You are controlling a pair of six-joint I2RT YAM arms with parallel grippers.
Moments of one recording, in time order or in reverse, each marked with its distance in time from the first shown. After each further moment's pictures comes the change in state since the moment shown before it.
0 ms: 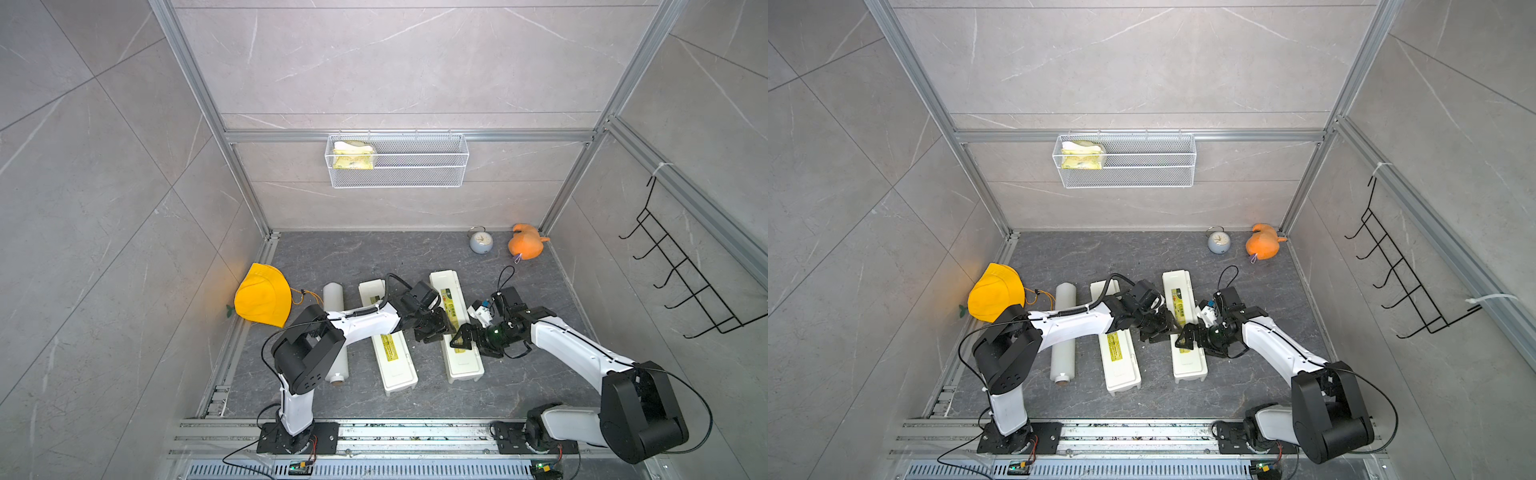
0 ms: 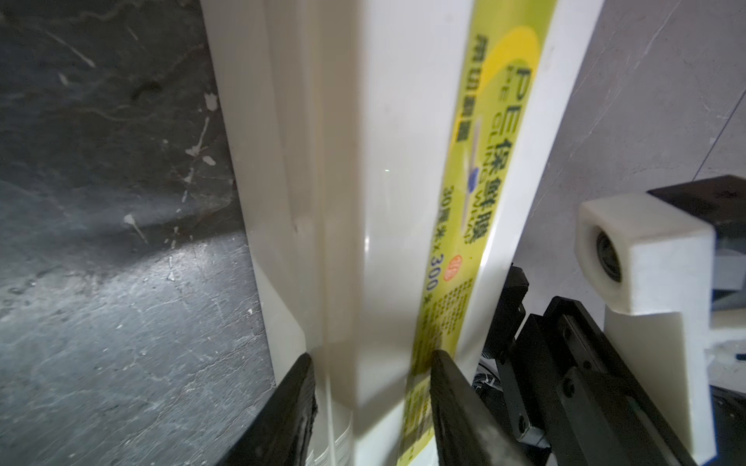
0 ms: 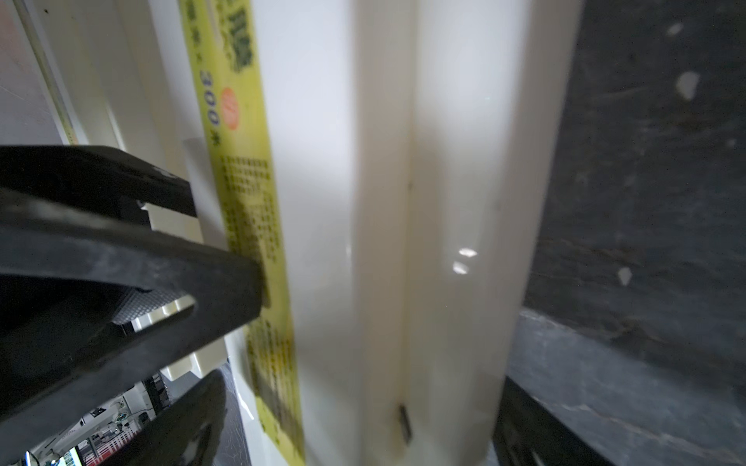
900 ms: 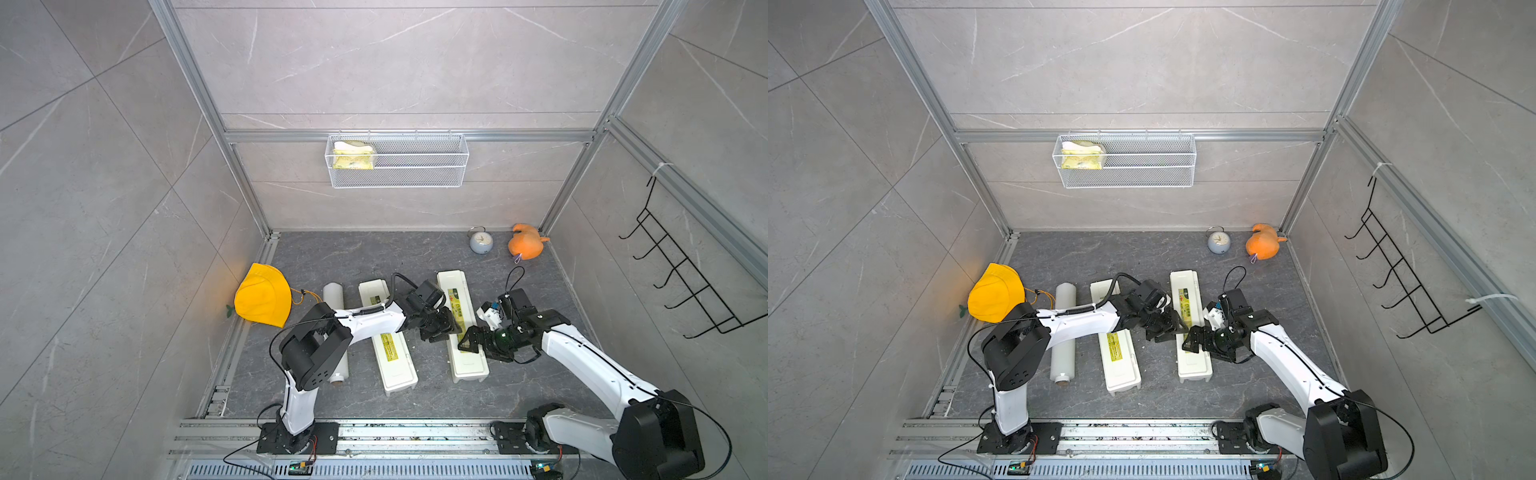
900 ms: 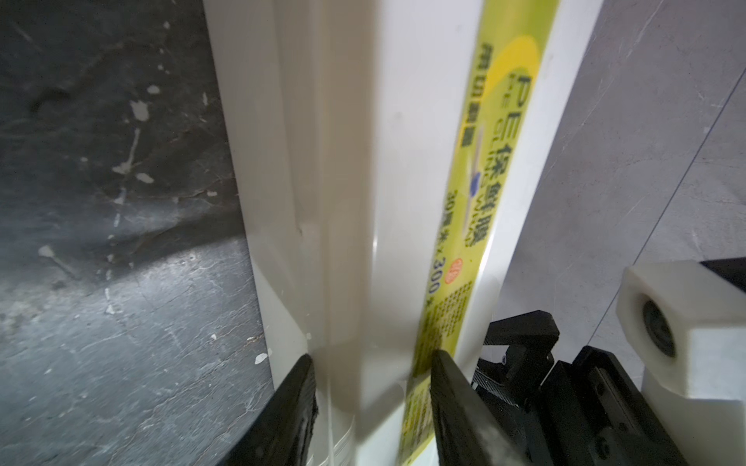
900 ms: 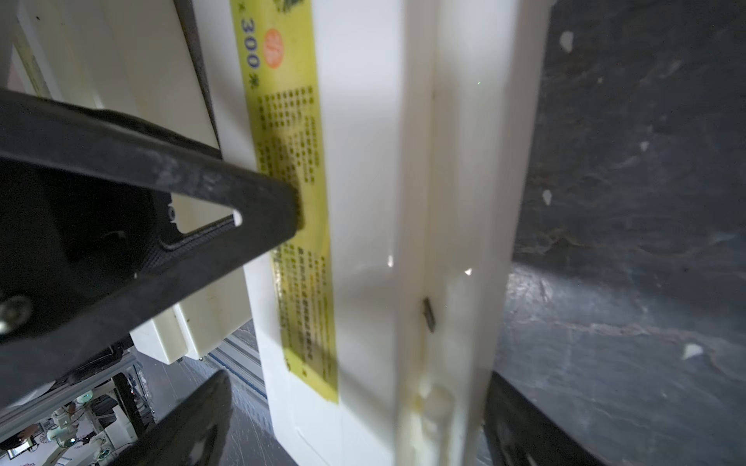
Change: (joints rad) left arm -0.013 0.047 0.036 0.019 0.003 0.005; right arm 0.000 -0.135 0.021 -0.166 0.101 0.056
